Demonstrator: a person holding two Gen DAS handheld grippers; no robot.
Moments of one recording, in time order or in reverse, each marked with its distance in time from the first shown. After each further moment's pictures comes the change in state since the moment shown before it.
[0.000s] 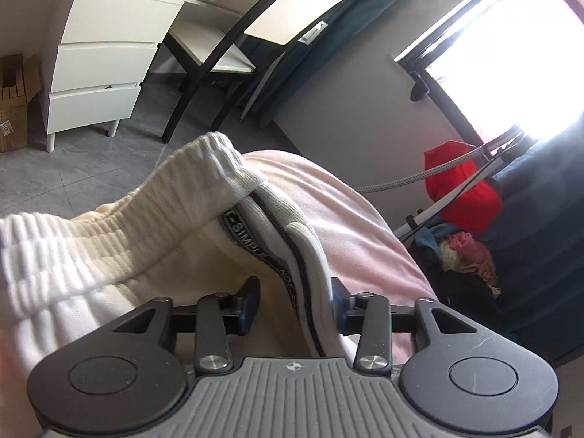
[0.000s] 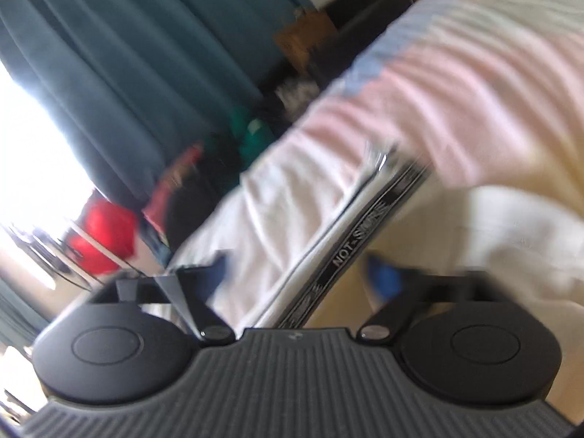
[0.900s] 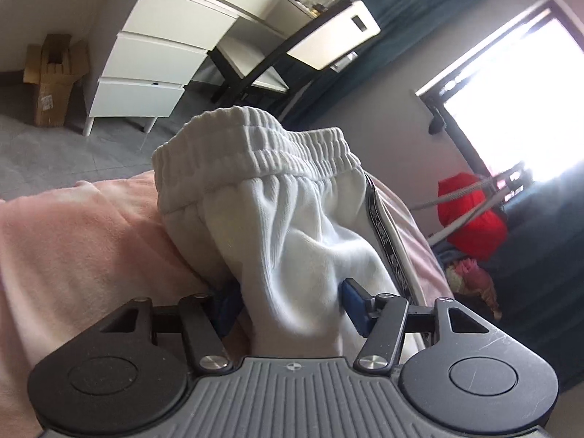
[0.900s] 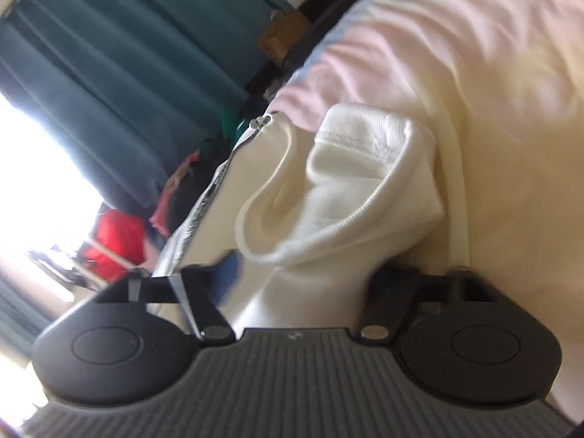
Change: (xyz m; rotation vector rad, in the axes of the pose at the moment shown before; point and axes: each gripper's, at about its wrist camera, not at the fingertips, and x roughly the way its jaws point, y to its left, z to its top) left arm -0.044 0.073 -0.061 -0.169 -0.100 0.036; right arm -0.027 -0.061 -0.038 0.067 0.010 0.000
